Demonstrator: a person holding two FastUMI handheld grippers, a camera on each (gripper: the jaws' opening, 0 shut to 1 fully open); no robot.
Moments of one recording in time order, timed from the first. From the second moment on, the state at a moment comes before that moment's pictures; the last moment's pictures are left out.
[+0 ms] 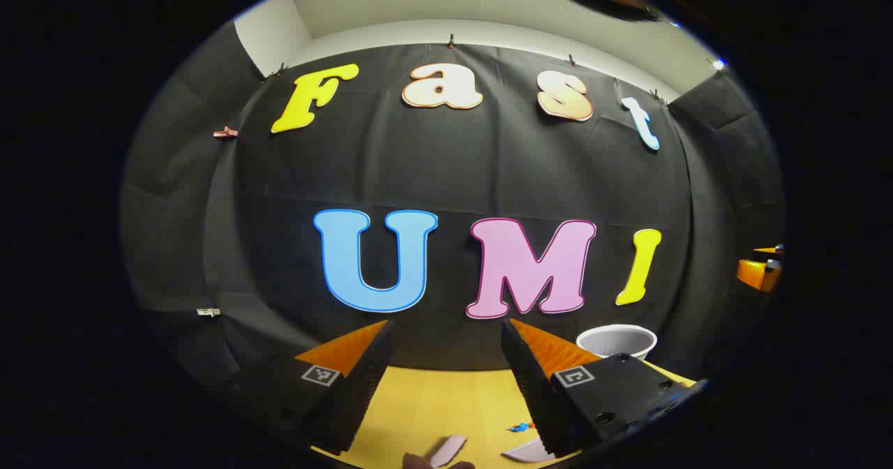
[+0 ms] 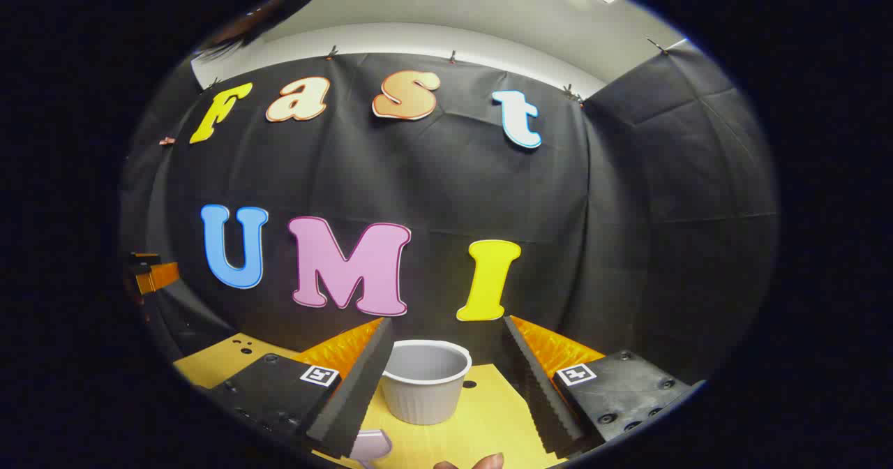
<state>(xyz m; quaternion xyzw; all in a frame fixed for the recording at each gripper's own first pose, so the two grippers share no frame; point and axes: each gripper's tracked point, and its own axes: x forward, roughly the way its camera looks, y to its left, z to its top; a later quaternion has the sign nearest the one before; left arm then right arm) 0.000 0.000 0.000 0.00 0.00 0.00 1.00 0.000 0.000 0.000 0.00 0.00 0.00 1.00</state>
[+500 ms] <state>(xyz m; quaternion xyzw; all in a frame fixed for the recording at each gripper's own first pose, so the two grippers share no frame) -0.006 0.005 -0.014 0.03 0.02 0.00 1.00 0.018 0.056 -0.024 -0.02 0.01 0.08 1.00</state>
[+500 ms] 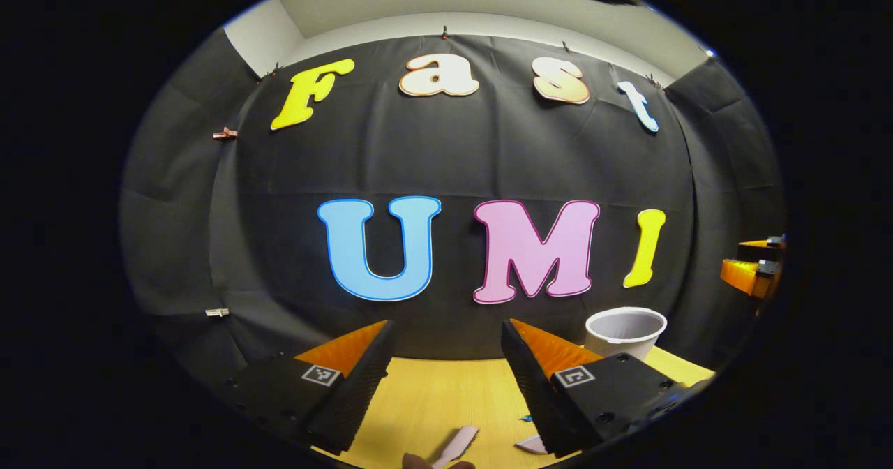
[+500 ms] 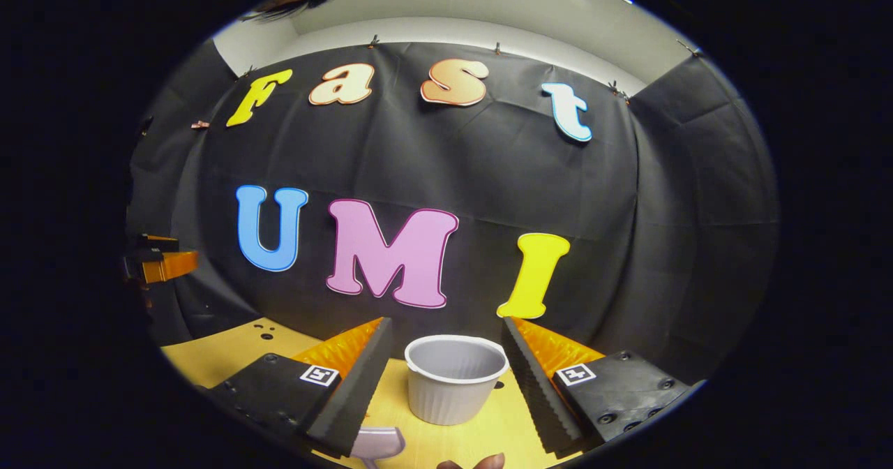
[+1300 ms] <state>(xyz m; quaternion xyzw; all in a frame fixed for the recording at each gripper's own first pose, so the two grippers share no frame) -0.021 0.049 -0.070 0.02 0.07 -0.03 1.00 -0.107 0.145 -0.288 -0.11 0.35 0.21 0.91</state>
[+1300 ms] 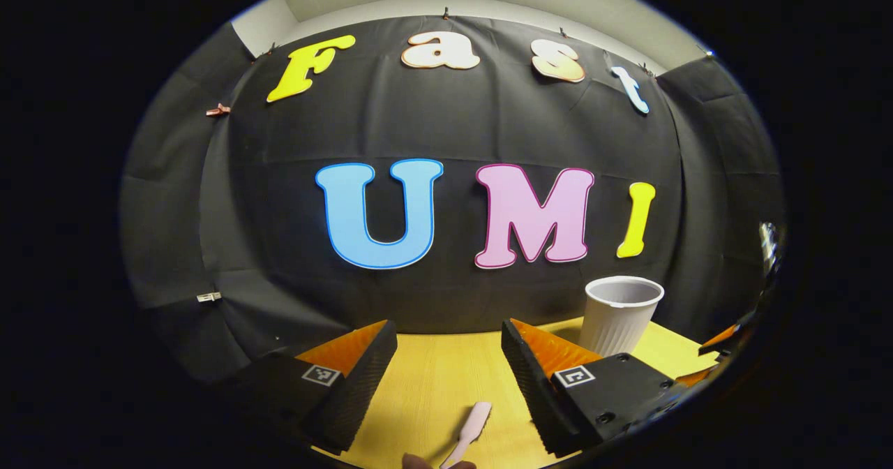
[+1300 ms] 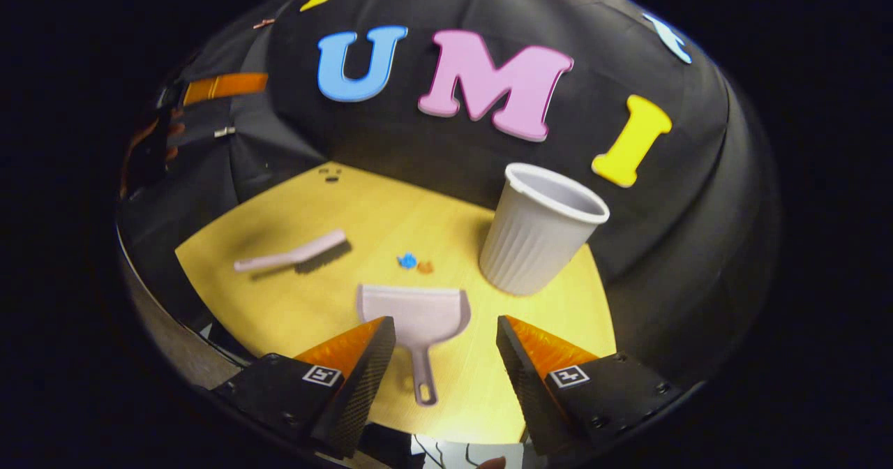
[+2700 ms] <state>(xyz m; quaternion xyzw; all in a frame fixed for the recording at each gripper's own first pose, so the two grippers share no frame) 0.001 0.058 -0.314 0.07 0.35 -0.04 0.93 -0.096 0.182 -0.491 -0.08 0.59 0.22 0.77</state>
